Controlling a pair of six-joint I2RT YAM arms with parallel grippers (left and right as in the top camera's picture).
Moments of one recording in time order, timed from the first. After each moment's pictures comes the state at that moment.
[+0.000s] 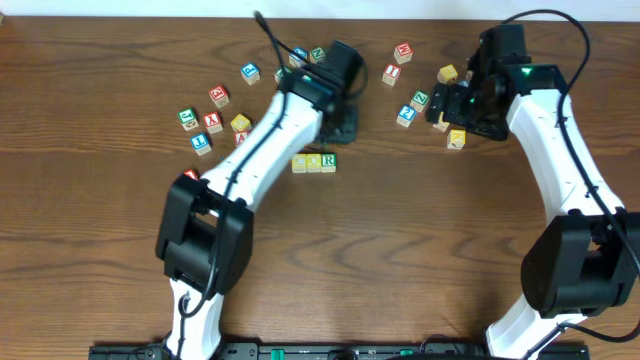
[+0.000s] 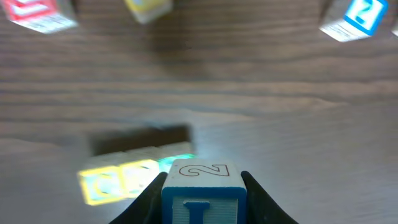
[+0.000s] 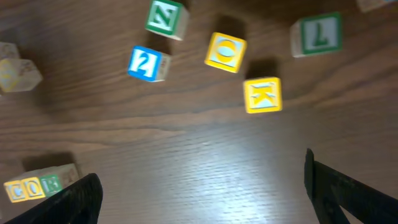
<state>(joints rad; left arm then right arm) -0.55 2.08 1.79 -0.95 0.02 -0.44 0.05 1.86 1.61 -0.98 -0.11 0.32</state>
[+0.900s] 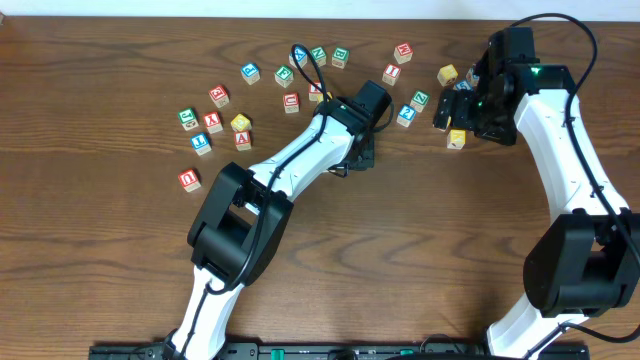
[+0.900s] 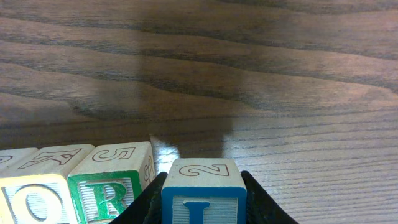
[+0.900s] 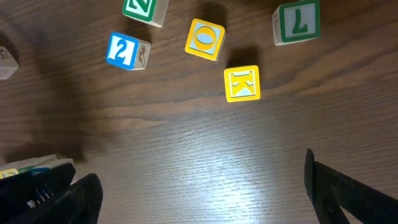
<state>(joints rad) -0.64 2.20 1.71 -0.84 -0.04 -0.61 0.03 1.86 1.61 -1.03 -0.11 0.28</state>
